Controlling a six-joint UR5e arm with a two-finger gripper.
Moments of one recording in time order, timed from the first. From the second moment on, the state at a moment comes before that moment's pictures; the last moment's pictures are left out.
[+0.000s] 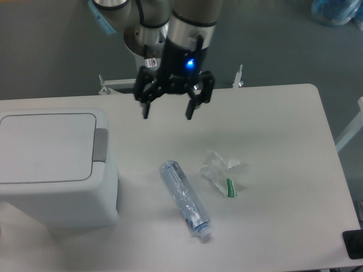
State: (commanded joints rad) arm 2.42 -1.63 -1.53 -1.29 1.18 0.21
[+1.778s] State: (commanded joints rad) arm 2.32 -1.71 -1.54 -1.17 1.19 0.15
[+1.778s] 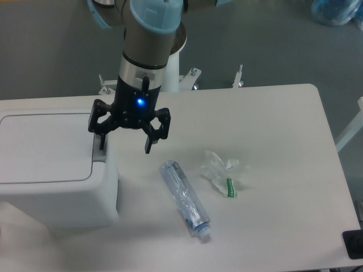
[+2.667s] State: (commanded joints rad) arm 2.32 -1.70 -1.55 -1.17 1.19 0.16
